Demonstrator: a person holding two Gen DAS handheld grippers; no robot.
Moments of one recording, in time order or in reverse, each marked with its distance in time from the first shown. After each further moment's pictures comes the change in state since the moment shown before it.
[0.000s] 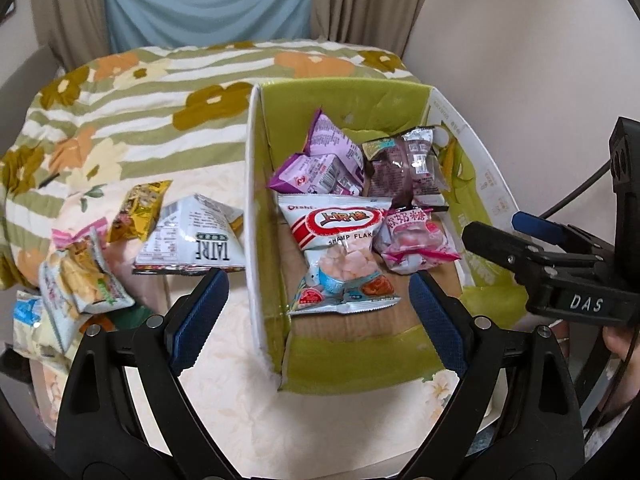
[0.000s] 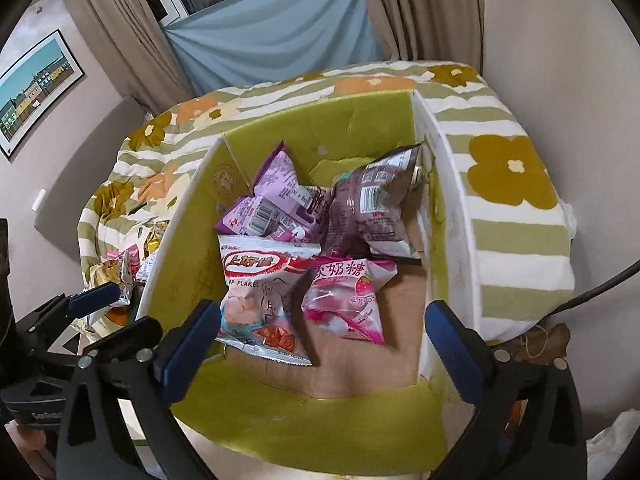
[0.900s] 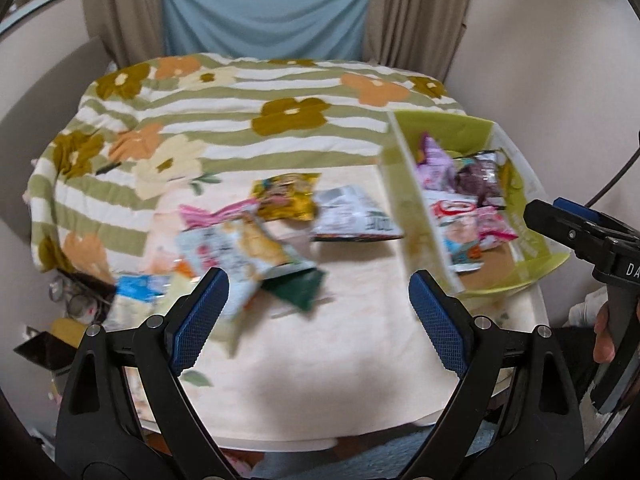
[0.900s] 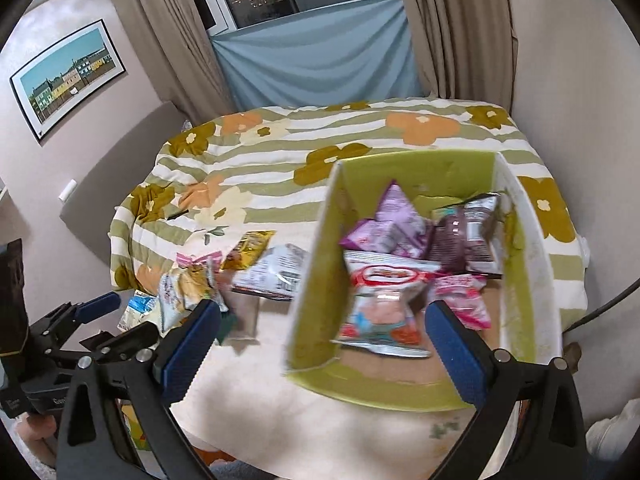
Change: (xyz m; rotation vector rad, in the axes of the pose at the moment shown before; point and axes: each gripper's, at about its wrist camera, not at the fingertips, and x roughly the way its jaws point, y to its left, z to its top) left arm -0.108 0.168 -0.042 -0.067 -0.053 0.074; right arm -0.047 0.143 -0.013 -0.080 -0.088 0.034
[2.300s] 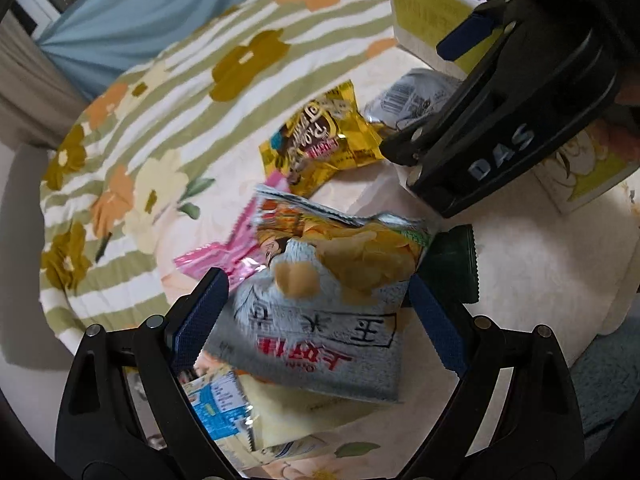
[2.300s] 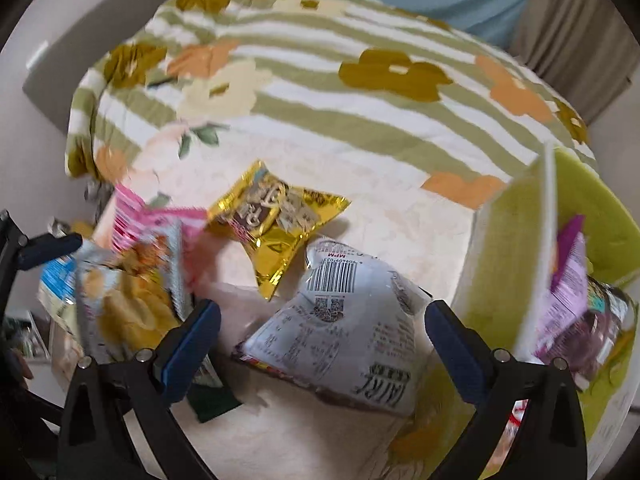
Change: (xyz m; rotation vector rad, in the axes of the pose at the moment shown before) left arm 0.162 0.039 0.020 0.540 0.267 0.063; right arm 0.248 0.103 0.044 -0.325 0.448 -0.094
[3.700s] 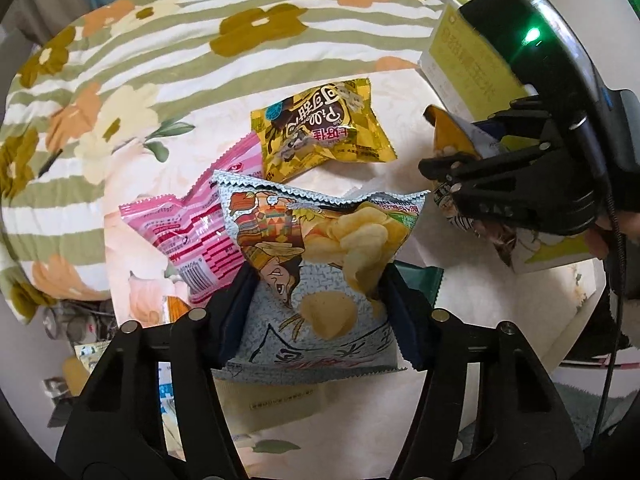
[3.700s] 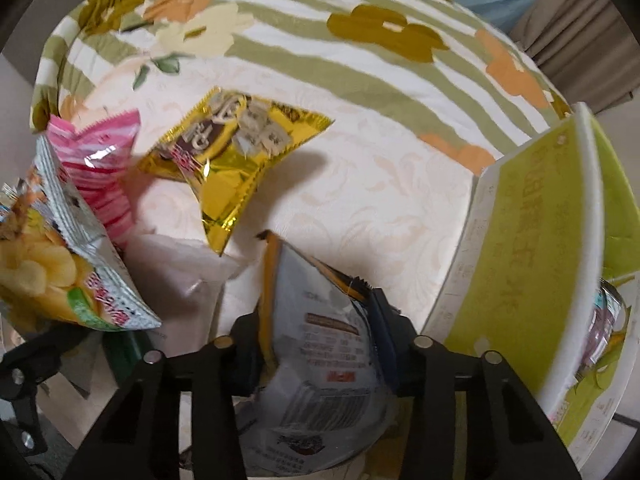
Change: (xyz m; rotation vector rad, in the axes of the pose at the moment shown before) left arm 0.009 0.030 -0.013 -0.317 0.014 -0.232; right arm 0.035 -0.005 -0.016 -0.041 0.122 -0.120
